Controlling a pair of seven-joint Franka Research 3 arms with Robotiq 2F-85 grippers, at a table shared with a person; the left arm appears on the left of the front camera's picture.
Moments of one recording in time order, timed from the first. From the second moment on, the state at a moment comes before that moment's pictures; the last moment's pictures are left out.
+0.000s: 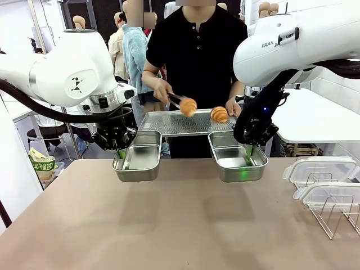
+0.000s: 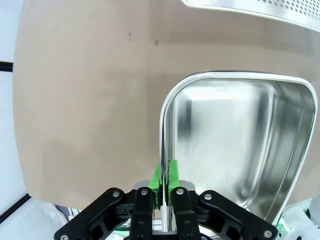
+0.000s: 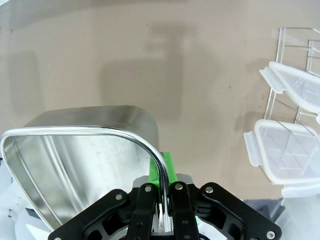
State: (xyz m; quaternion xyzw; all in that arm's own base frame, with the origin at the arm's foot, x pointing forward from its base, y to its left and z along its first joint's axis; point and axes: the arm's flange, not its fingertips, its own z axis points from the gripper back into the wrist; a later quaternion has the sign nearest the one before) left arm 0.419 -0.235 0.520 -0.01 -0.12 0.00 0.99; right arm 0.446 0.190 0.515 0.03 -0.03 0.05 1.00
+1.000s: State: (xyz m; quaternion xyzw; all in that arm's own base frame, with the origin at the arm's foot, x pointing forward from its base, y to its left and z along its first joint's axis) left arm 0.419 -0.235 0.520 -0.01 -0.12 0.00 0.99; right arm 0.446 0.190 0.515 0.03 -0.03 0.05 1.00
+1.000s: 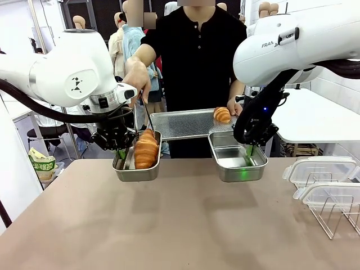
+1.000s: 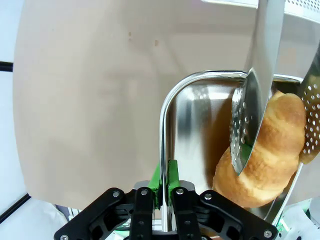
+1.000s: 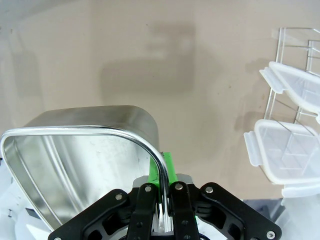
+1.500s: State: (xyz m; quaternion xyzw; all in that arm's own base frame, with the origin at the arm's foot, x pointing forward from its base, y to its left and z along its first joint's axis) left arm 0.419 -0.235 0.520 -0.01 -0.12 0.00 0.99; right arm 0.446 0.190 0.515 0.03 -0.03 0.05 1.00
